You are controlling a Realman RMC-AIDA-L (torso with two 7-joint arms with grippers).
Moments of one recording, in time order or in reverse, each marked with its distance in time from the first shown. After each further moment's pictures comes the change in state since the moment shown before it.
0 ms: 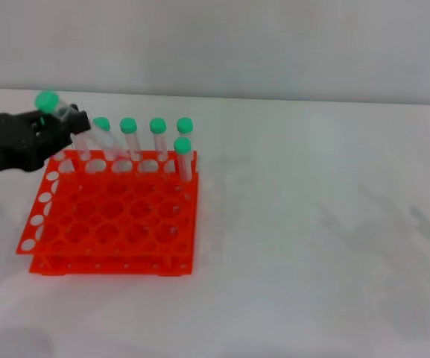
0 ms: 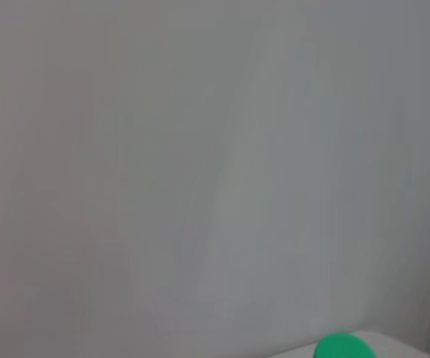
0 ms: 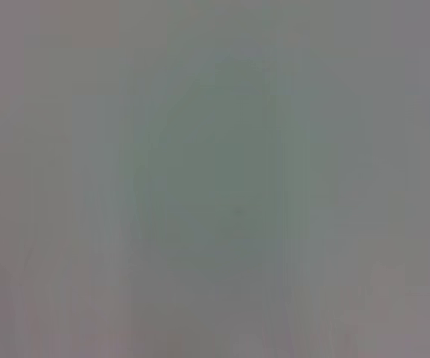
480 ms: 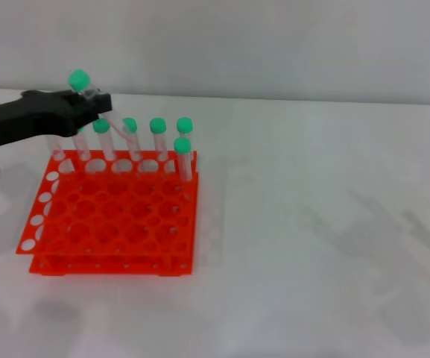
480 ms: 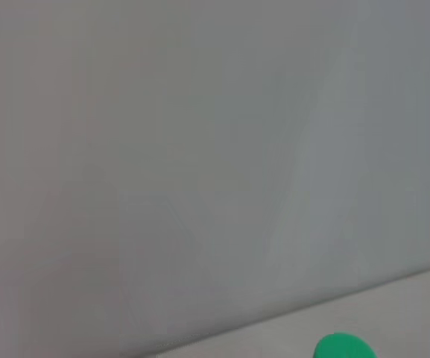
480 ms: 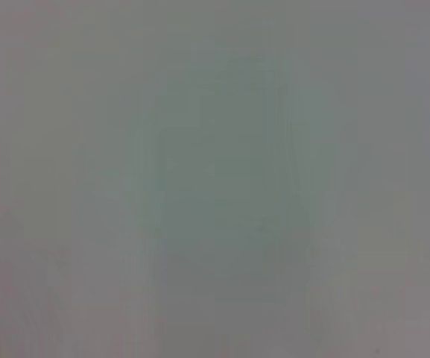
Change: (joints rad) left arm -0.164 -0.006 0.000 -0.005 0.185 -0.259 -0.083; right arm 0.005 0.002 -0.001 0.019 -0.004 0.058 0.029
